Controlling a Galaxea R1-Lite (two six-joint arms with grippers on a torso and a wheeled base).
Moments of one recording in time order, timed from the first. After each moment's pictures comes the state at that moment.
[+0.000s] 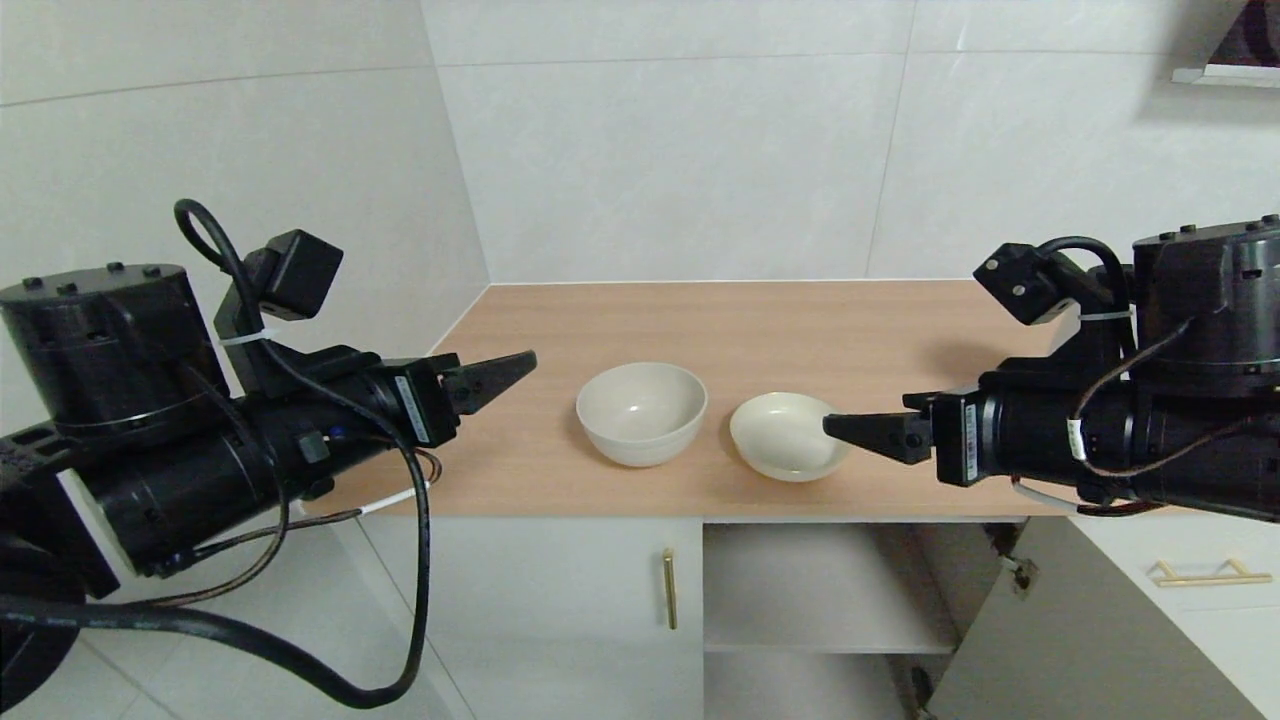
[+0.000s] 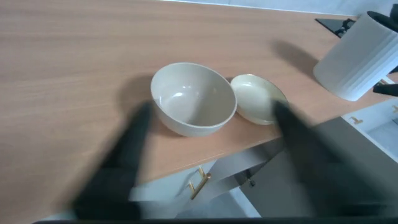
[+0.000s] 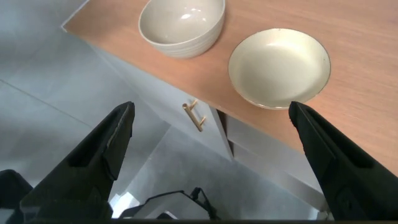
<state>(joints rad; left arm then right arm) -0.33 1.50 -0.69 -0.71 -0.18 -0.26 0.56 1.51 -0.91 -0.26 0.10 0.16</state>
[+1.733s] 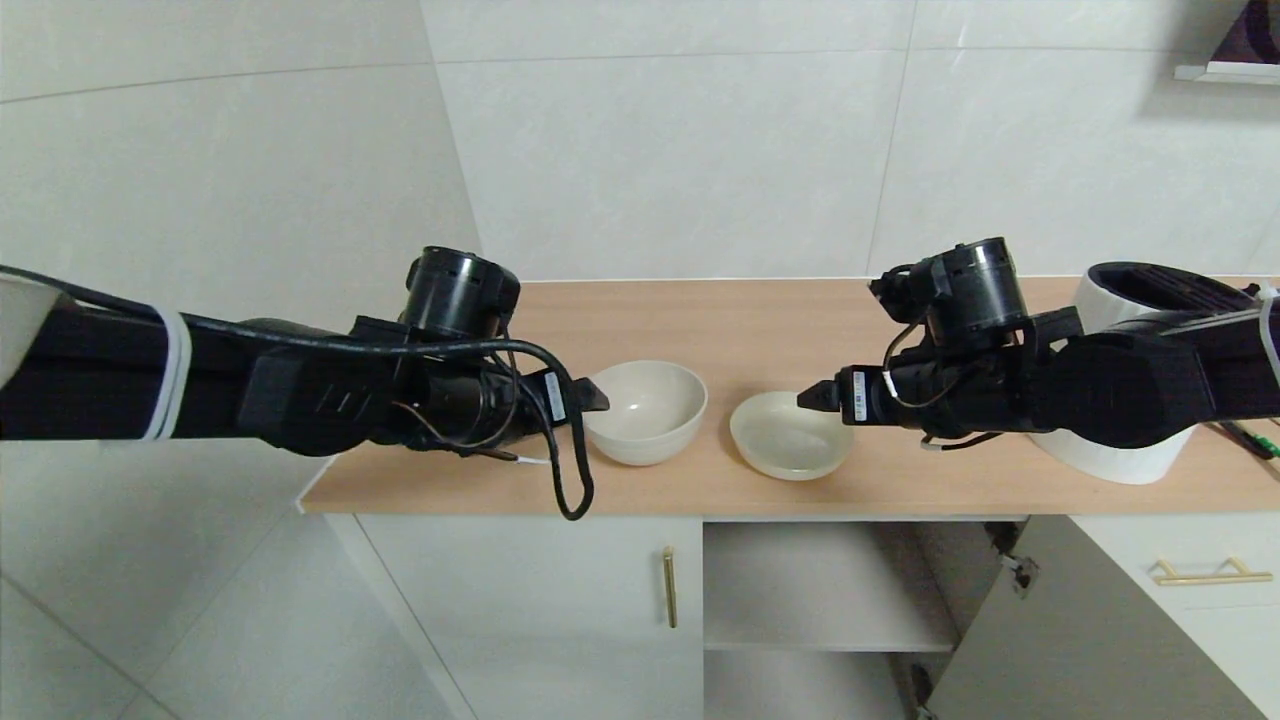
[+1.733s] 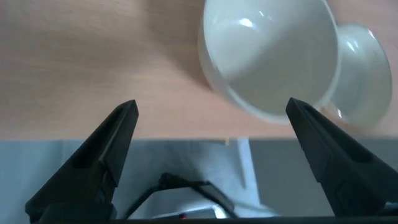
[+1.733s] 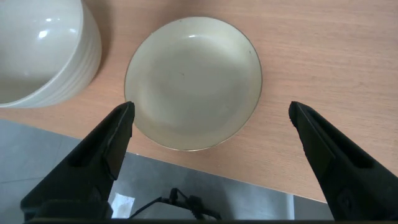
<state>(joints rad) -0.42 1.92 -1.29 0.03 0.08 -0.55 0.47 1.91 -1.30 -0.05 -0.13 0.27</state>
